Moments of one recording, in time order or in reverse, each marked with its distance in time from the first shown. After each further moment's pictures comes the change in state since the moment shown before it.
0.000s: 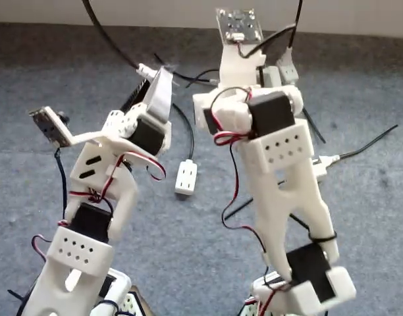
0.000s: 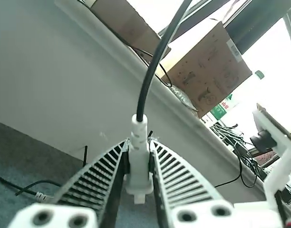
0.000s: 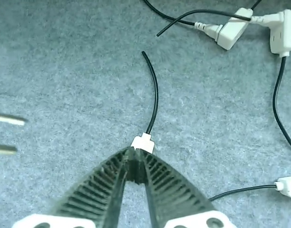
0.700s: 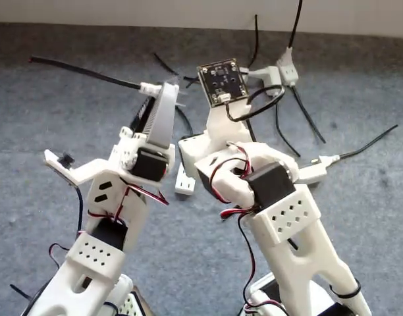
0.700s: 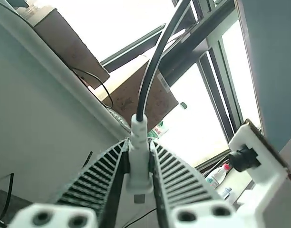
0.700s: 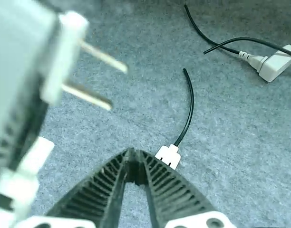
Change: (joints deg) left arm 5.3 0.0 20.7 -38.8 6.3; right arm -8.0 -26.4 37.7 -23.6 3.9
